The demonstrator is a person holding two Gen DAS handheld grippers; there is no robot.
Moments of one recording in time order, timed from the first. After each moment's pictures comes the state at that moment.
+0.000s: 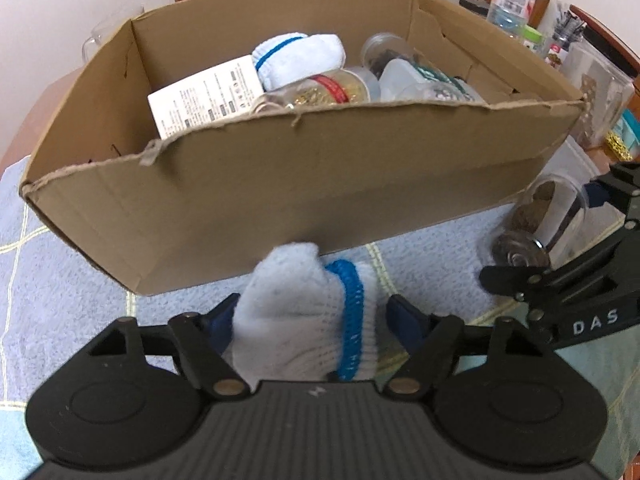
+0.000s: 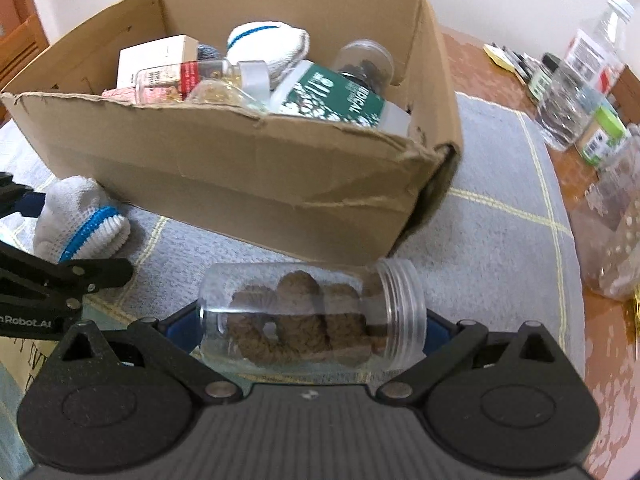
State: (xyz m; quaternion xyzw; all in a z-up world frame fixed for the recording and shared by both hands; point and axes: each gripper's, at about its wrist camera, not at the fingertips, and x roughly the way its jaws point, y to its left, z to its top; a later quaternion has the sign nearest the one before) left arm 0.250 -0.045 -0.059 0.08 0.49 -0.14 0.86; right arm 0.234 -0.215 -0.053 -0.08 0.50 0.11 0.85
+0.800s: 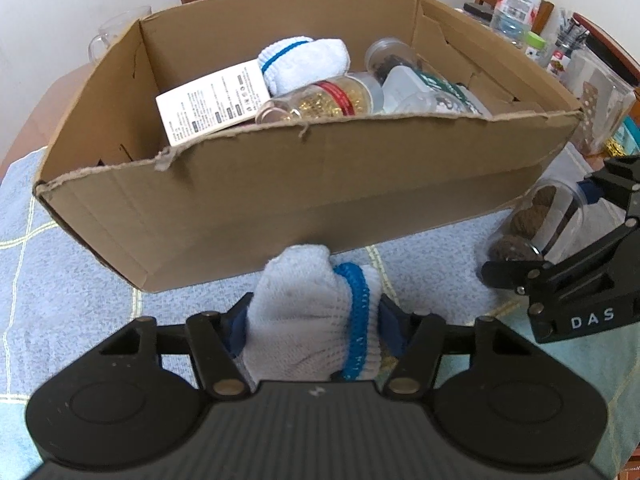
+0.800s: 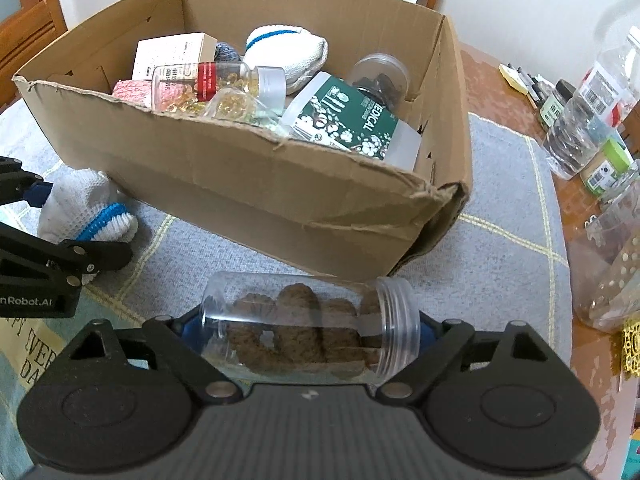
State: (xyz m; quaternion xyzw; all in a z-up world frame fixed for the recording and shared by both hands) left arm 0.254 -0.046 -0.056 0.07 0.49 -0.14 0.86; right arm 0.236 -0.211 -0.044 -0.12 0.50 0.13 0.85
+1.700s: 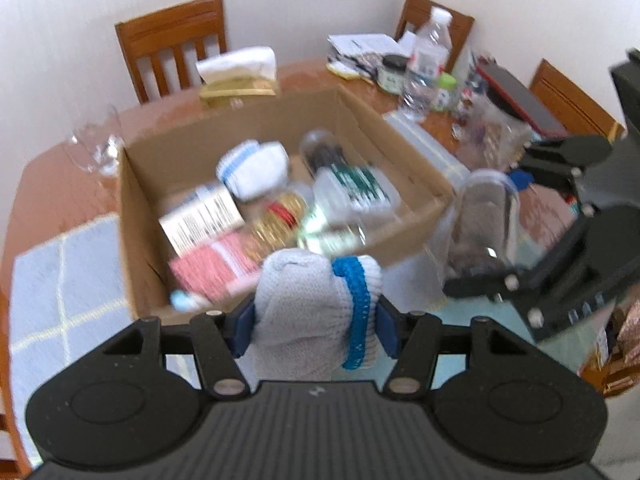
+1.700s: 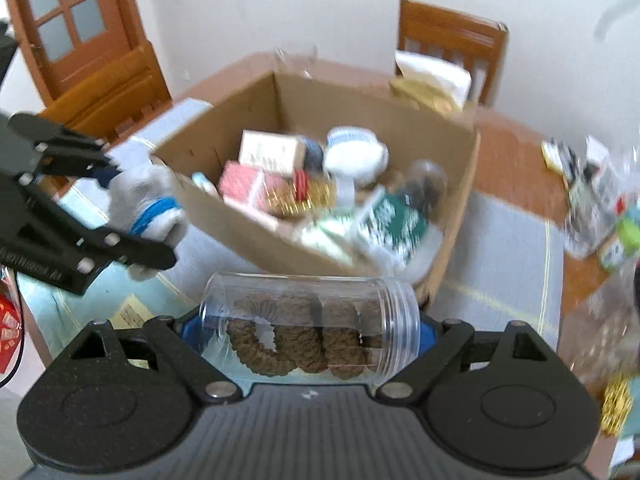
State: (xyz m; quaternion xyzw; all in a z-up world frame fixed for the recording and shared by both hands) left arm 0.244 -0.030 0.075 0.10 0.45 -0.24 0.85; right arm 0.212 -0.219 0.070 -0.10 0.44 0.26 0.85
